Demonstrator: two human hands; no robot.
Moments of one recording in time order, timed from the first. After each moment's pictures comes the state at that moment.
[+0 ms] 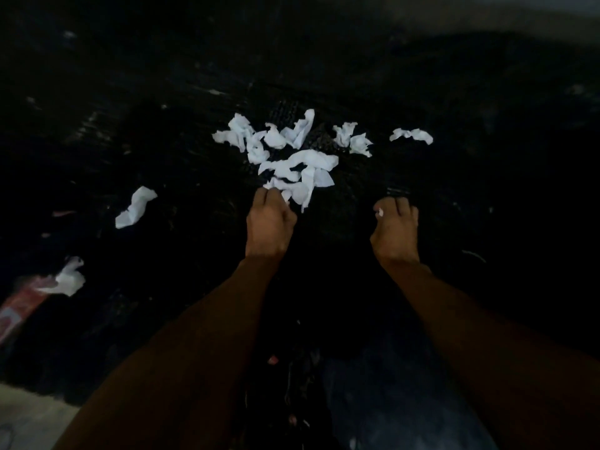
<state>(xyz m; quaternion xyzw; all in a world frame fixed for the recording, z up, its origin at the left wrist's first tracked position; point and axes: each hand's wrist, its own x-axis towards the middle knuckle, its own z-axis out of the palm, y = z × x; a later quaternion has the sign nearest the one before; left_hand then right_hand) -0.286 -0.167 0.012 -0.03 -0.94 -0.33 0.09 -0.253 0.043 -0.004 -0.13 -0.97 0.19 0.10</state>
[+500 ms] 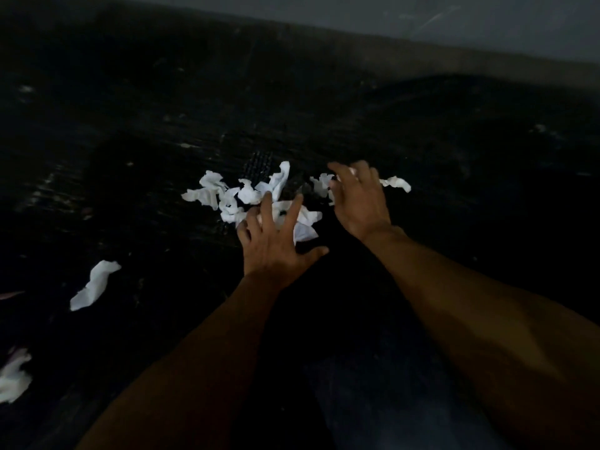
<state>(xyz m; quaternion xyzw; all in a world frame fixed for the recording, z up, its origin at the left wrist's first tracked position) -0.357 -0.122 0.002 -0.12 -0.98 -0.14 0.05 -0.391 0.052 0.049 -0.04 -0.97 0.20 0.10</state>
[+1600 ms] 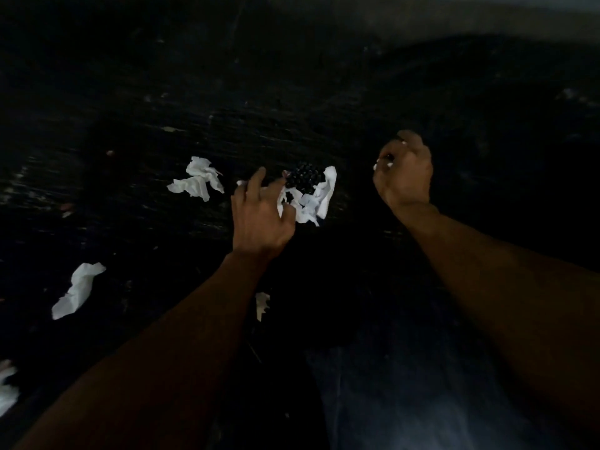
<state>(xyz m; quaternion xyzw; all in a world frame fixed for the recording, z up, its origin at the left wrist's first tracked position) -0.400 -0.128 0.002 -0.11 -0.95 -0.27 0.04 -0.412 0.110 0.022 -0.18 -0.95 0.22 0.16</state>
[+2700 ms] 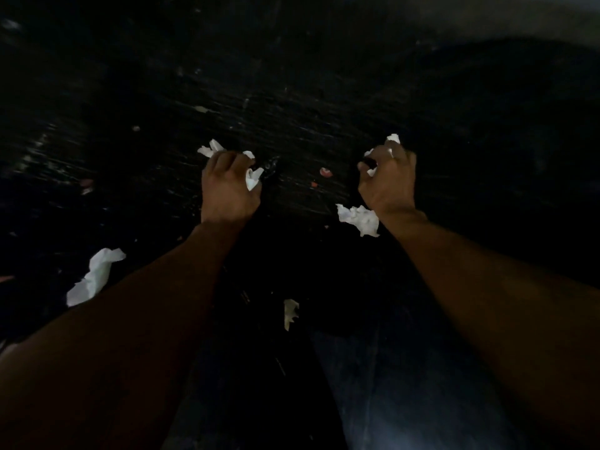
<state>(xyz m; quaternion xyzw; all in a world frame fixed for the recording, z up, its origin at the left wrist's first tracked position) -0.466 -0.224 -0.022 -0.09 -0.96 -0.24 0.11 -0.453 0.037 -0.012 -0.11 -0.97 0.19 0.11</state>
